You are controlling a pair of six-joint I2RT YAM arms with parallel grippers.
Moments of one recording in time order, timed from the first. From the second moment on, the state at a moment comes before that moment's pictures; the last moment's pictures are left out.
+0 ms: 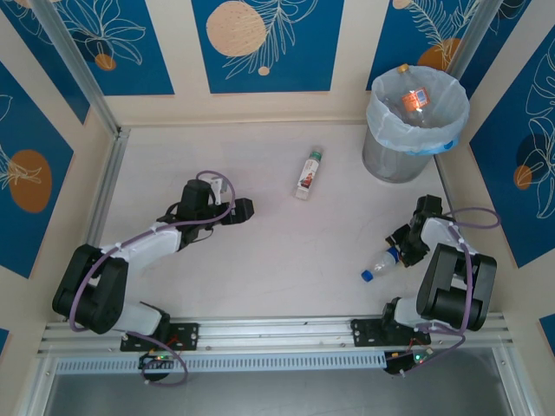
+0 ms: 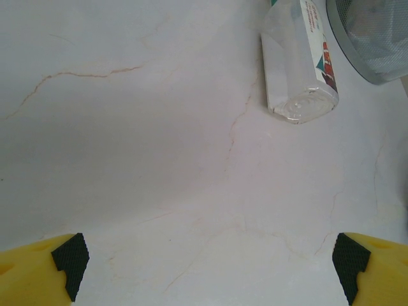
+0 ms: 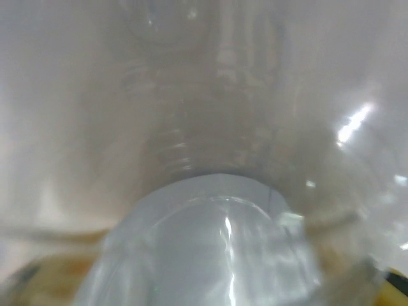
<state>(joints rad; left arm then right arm) -0.42 1.41 0.70 0.06 0.29 -0.52 -0.33 1.38 0.67 -0.69 -0.11 0.71</state>
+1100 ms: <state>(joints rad) -0.52 1.47 0.84 0.02 0.29 -0.49 -0.19 0.61 0.55 -0.54 -0.27 0.63</state>
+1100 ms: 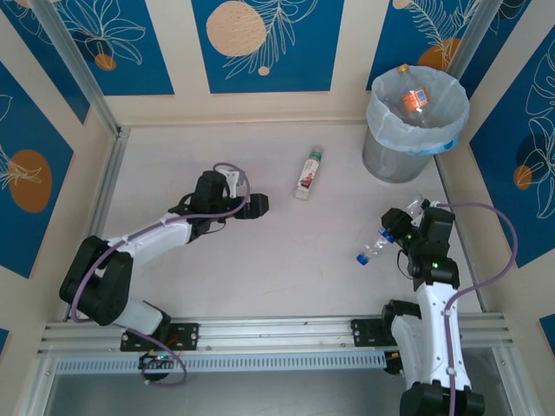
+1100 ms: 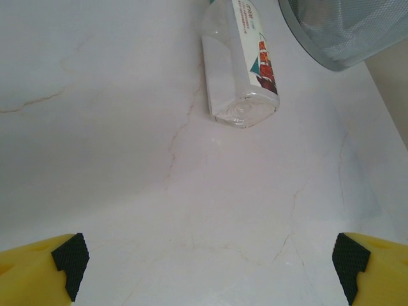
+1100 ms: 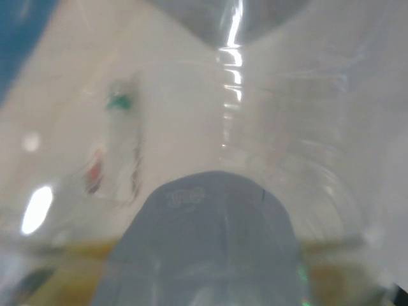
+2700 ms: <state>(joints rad) -0.54 1.45 0.84 0.17 0.21 -0.64 0.00 1.29 1.27 0.08 -0.09 0.34</state>
